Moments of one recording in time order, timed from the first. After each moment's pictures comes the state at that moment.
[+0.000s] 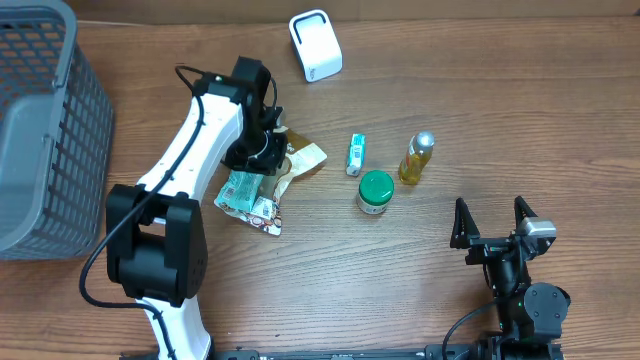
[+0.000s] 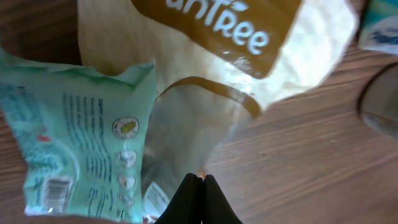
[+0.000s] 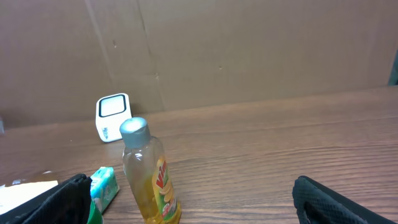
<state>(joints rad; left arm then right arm) -0.25 1.99 1.58 -1.16 0.21 -0.10 -0.07 0.01 0.02 -0.02 -0.14 0.15</state>
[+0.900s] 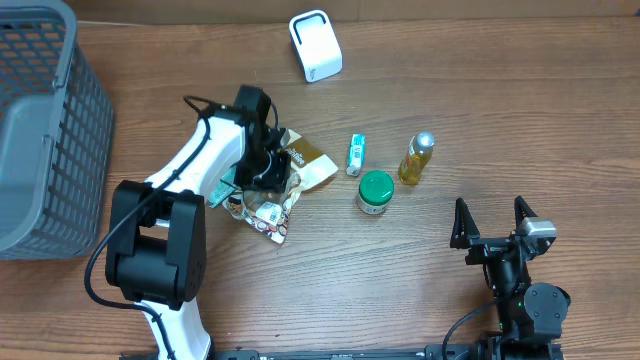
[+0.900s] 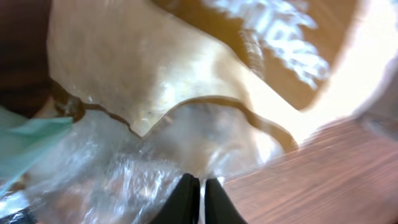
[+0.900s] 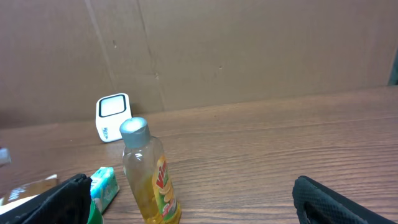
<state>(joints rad) -0.25 1.98 1.41 -0.98 0.32 -0.12 -0.07 0.01 0.02 -0.02 -0.14 0.15</state>
